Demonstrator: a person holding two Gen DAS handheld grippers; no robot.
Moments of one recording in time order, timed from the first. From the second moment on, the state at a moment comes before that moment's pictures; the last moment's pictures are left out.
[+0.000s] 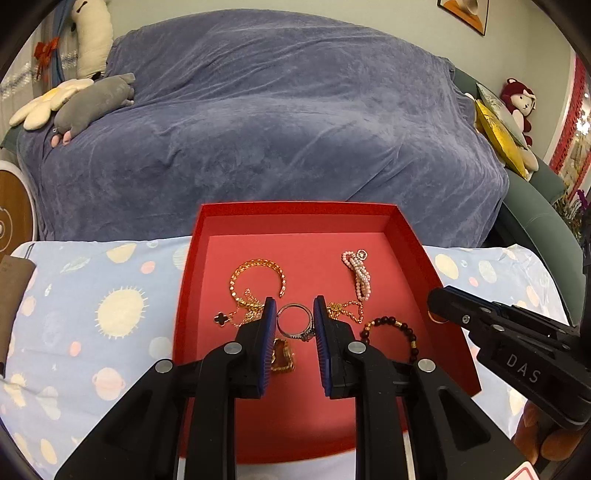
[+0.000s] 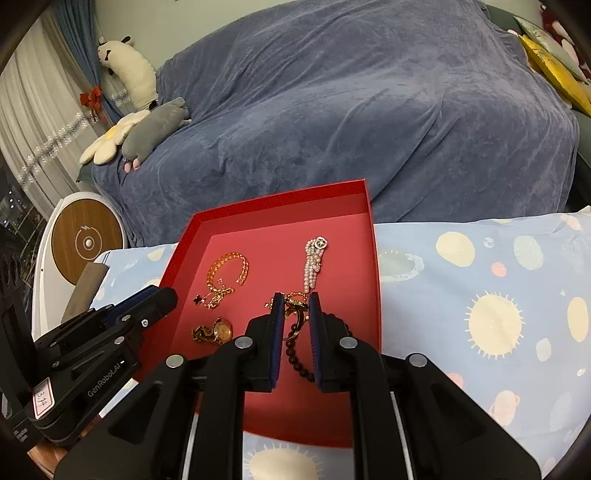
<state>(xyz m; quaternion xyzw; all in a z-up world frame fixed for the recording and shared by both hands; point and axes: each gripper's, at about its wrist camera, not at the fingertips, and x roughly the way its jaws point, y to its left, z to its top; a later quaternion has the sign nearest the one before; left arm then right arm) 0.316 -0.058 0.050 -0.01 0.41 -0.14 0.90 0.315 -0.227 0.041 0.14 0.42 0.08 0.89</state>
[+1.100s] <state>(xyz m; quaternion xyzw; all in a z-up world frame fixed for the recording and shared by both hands) 0.154 0.008 0.072 0.00 0.40 -0.08 0.91 0.106 -0.234 0.074 0.12 0.38 0.07 0.92</state>
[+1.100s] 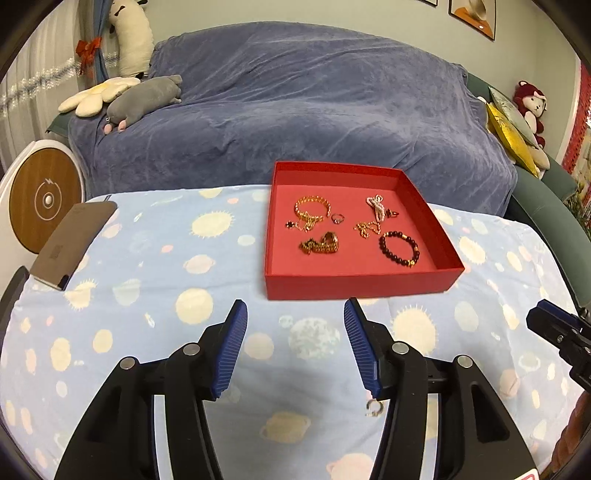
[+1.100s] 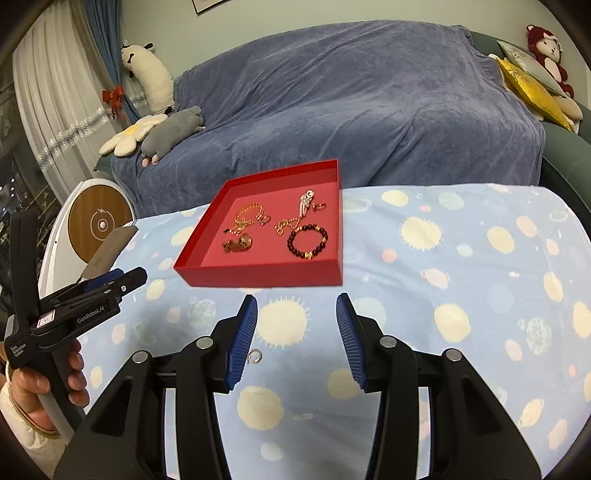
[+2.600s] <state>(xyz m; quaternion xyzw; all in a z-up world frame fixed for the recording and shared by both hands) 0.116 0.025 -0.001 0.03 0.45 -0.07 0.89 0.142 -0.142 -0.027 0.01 0.45 0.11 0.89</state>
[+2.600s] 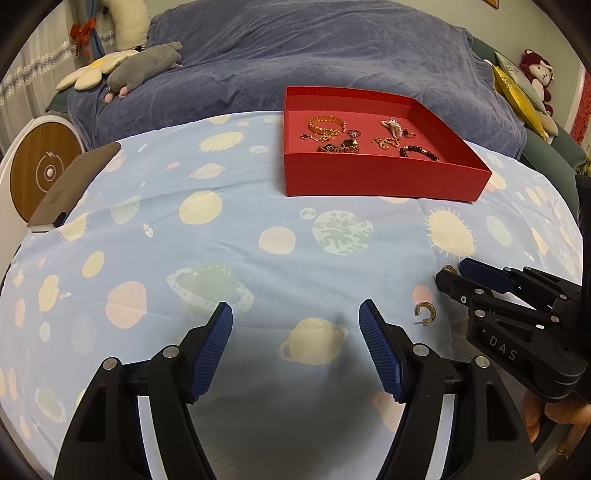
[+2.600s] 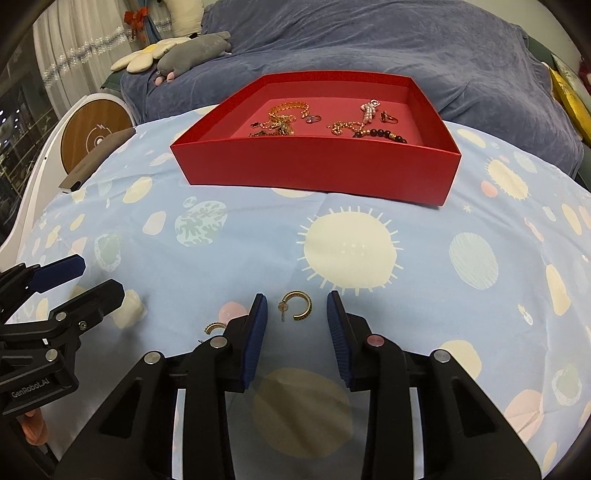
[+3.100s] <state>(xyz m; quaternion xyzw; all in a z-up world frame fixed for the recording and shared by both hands) 0.109 -0.010 -0.006 0.03 0.46 -0.12 0.88 0.133 -0.160 -0.017 0.03 0.44 0.10 0.89</state>
